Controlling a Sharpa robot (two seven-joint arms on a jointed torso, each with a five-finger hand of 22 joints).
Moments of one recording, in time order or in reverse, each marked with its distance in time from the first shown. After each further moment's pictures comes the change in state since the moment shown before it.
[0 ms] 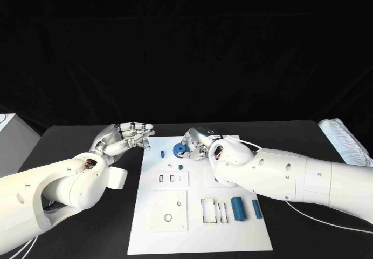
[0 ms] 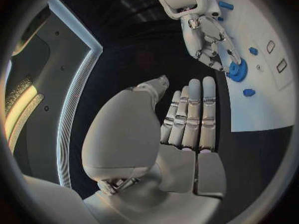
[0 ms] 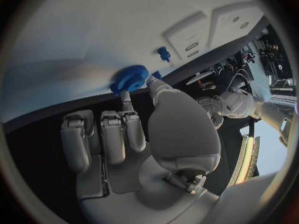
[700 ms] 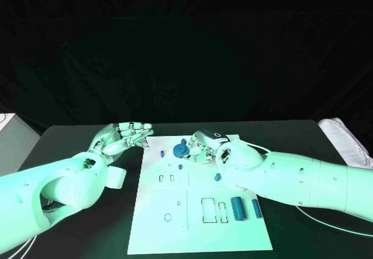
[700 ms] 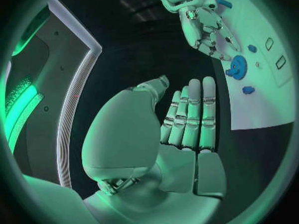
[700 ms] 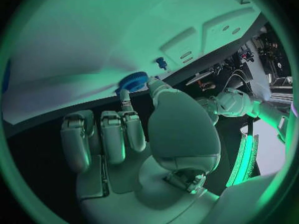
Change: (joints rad) left arm 0.000 -0.005 0.000 -0.004 0.000 0.000 -0.001; left_hand 0.000 0.000 0.000 0.000 0.000 0.000 0.000 0.000 0.000 0.000 0.000 0.000 0.000 0.000 0.000 0.000 0.000 0.000 0.000 0.000 0.000 0.000; right arm -0.007 -0.076 -0.004 0.081 -0.005 -0.002 -0.007; right_hand 0.000 0.000 0.000 0.000 0.000 0.005 -0.001 0.000 0.002 0.000 0.000 0.004 0.000 0.000 0.000 0.000 0.000 0.000 0.000 0.000 0.000 0.000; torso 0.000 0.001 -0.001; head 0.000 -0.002
